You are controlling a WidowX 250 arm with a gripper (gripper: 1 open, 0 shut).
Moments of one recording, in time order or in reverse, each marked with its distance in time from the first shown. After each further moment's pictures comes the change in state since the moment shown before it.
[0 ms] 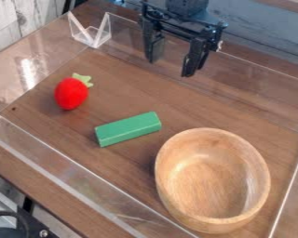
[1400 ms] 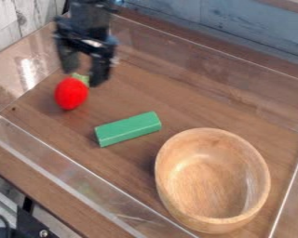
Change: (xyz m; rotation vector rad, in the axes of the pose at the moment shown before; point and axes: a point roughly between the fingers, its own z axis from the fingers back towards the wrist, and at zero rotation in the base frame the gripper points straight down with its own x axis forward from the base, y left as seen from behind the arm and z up) arm -0.049 0.127 -0.037 0.045 0.015 0.023
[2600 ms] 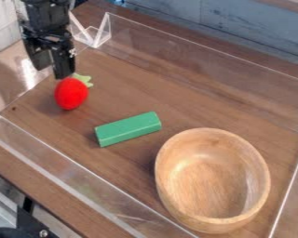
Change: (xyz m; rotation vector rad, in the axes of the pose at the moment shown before) arm 0.011 0.058 -0.028 -0.132 -0.034 -0.027
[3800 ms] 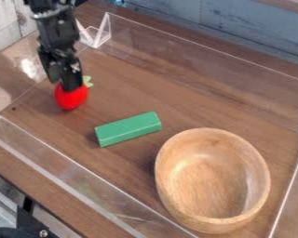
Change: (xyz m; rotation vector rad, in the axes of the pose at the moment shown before) arm 0.014 -0.015 -0.028 -0.090 -0.008 -0.237
